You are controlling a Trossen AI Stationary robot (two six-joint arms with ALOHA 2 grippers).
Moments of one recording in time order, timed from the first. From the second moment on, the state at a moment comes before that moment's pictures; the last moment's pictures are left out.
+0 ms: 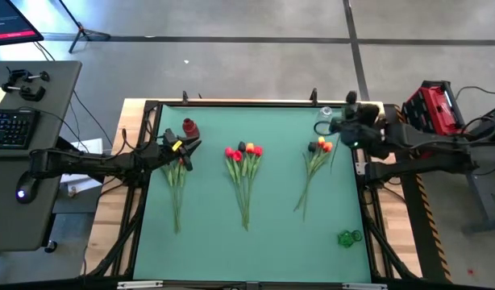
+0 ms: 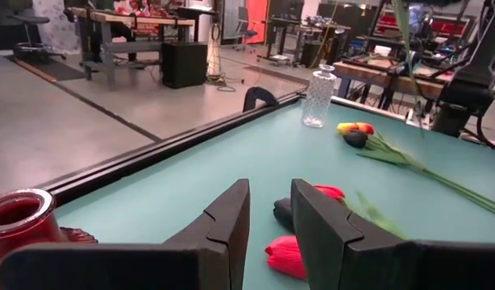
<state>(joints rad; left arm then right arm) 0.19 0.67 0.01 0.55 -0.40 -0.17 -0.11 0.82 0.96 -1.06 1.11 0.98</state>
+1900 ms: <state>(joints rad) 0.19 0.67 0.01 0.58 -0.44 -0.10 -0.64 0.96 0.98 0.03 0.94 0.03</state>
